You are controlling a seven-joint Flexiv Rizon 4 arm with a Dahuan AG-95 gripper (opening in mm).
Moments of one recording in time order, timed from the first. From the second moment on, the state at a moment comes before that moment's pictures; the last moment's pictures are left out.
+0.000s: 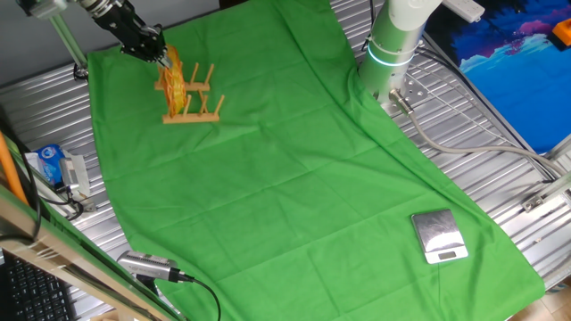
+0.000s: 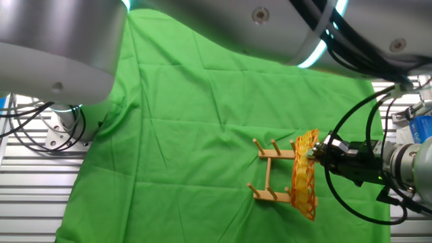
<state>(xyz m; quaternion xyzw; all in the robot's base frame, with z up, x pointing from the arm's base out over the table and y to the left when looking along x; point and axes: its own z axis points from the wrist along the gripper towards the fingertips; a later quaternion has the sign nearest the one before) 0.560 -0.180 0.203 0.44 -0.85 -0.25 0.11</state>
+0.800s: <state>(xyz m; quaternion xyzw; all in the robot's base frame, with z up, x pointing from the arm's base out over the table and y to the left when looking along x) 0.560 -0.179 0.202 0.46 -0.85 -0.24 0.11</state>
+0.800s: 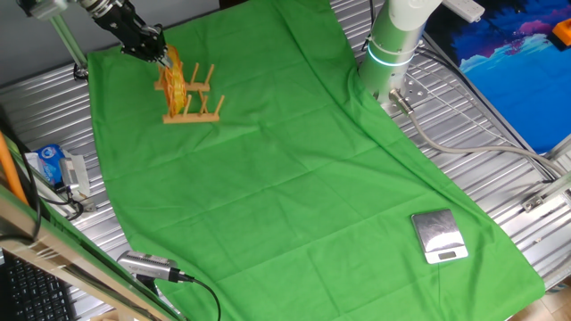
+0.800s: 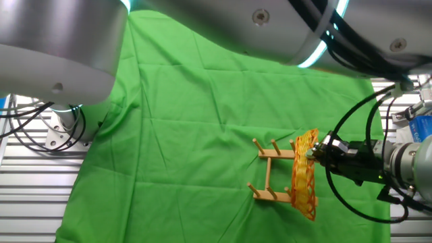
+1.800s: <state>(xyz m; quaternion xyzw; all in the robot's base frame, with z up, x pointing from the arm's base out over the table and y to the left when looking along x) 0.551 -0.179 0.198 0.49 -0.84 -0.19 0.11</state>
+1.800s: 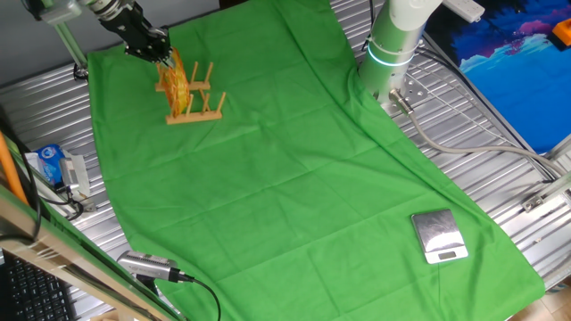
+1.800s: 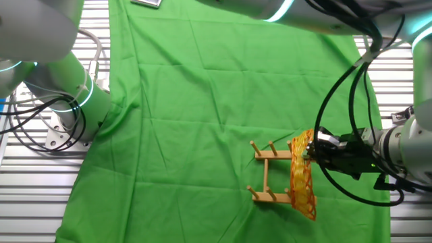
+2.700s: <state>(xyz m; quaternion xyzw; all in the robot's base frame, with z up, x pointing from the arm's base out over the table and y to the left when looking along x) 0.544 -0.177 0.194 0.48 -0.85 -0.20 0.10</state>
